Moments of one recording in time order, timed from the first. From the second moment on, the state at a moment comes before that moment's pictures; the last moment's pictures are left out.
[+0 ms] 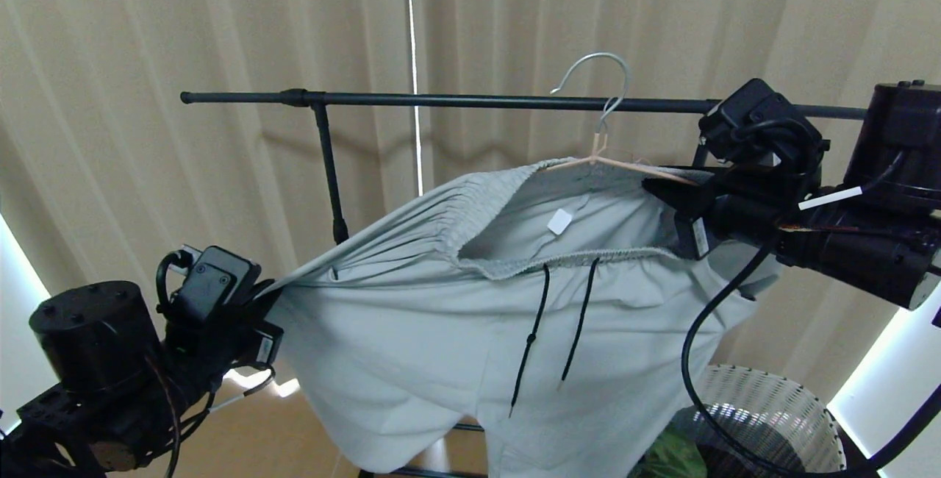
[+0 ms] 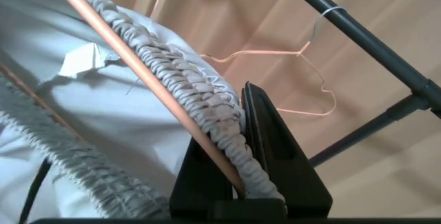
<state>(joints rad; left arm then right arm) -0.21 1.75 -0.22 -1.37 0.12 0.44 0.43 1.55 -0.88 -0.52 -0.06 -0.42</state>
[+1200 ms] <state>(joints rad) -0.36 1.35 -0.15 -1.34 0.12 0.24 0.41 1.54 -0.91 -0.24 -0.25 -0.42</state>
